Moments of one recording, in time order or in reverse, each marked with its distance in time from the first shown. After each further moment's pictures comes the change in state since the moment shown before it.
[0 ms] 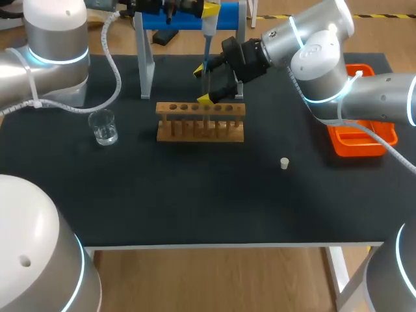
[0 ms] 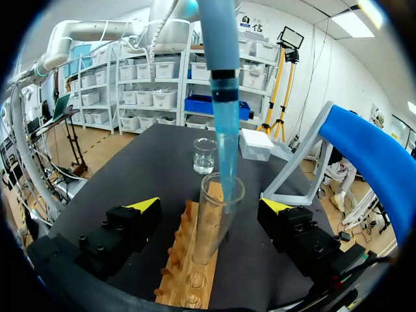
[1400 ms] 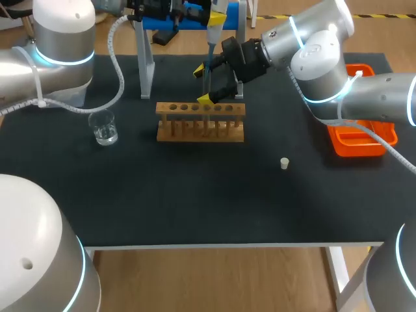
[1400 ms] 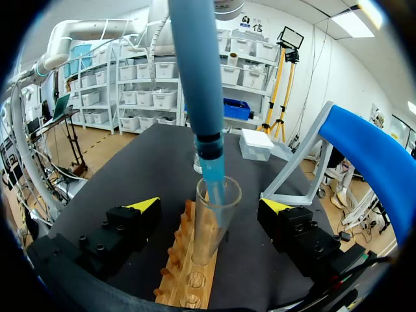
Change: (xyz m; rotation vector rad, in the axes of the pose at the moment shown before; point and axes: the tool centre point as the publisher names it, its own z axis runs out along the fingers) left arm 0.006 0.015 0.015 -0.043 0.031 0.000; right arm 0.000 0.000 0.000 0.000 0.000 0.000
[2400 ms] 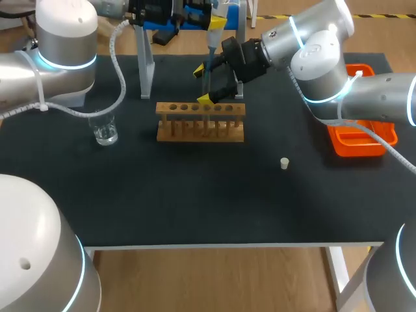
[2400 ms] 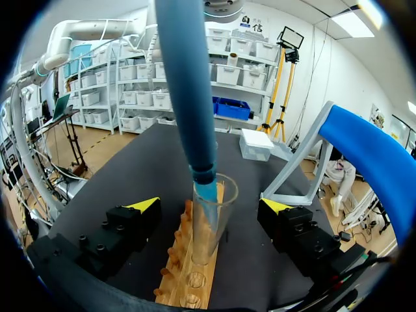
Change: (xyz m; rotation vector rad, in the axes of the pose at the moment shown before) left arm 0.000 0.009 0.004 0.000 -0.007 -0.016; right arm 0.000 0.000 0.000 0.000 0.000 0.000
